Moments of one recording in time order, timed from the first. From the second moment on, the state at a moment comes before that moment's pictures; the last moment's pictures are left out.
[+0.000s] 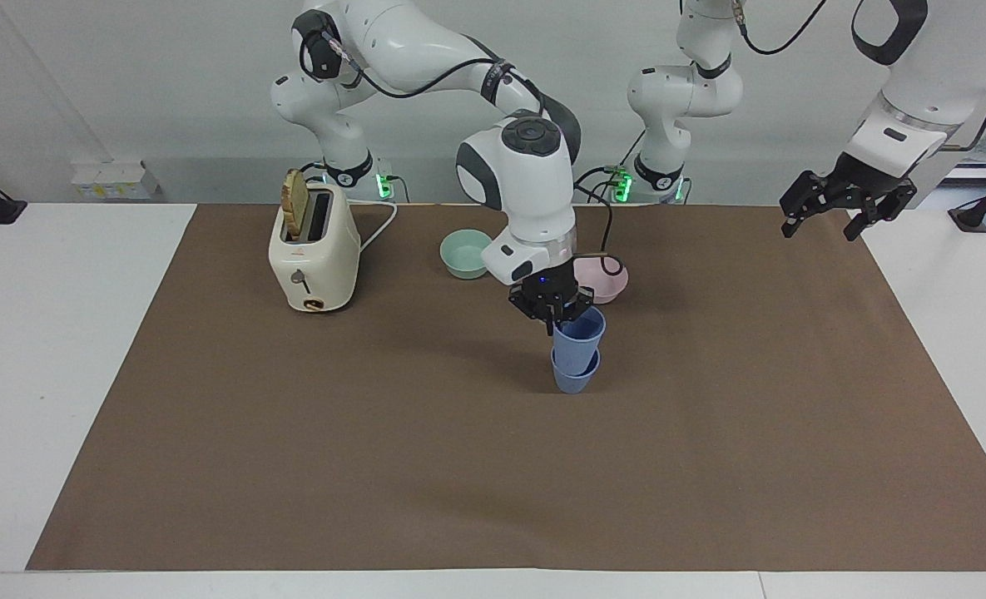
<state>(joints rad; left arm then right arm) -0.09 0.01 0.08 -1.55 -0.04 1.57 0.08 0.62 0.55 0.00 -1.26 0.05 2.05 0.84</state>
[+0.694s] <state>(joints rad) -0.09 0.01 0.08 -1.55 -0.04 1.57 0.08 0.50 0.48 -0.04 -1.22 -0.02 1.86 0.70</state>
